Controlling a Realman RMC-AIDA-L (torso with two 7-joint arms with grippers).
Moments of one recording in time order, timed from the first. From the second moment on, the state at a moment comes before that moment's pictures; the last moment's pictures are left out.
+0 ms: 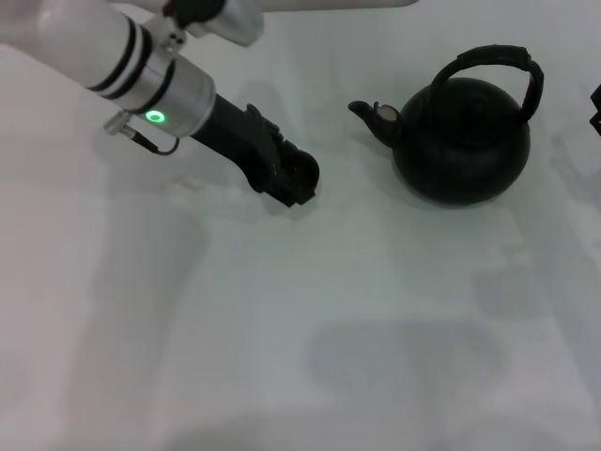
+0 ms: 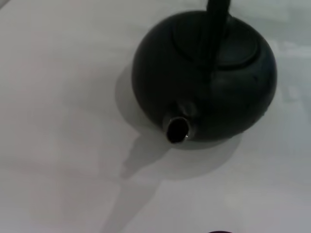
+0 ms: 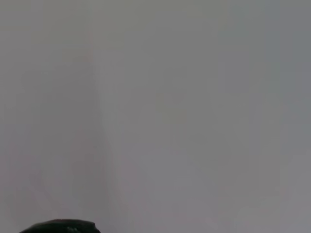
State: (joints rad) left arm -1.23 -2.08 2.85 -0.24 0.38 1.17 -1.45; right arm 0.21 2.02 -2.31 -0.22 0.70 -1.31 0.31
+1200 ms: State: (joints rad) left arm -1.24 -2.08 2.85 -0.15 0.48 1.03 -1.47; right arm 0.21 2.02 -2.32 -0.22 0.70 -1.30 0.32
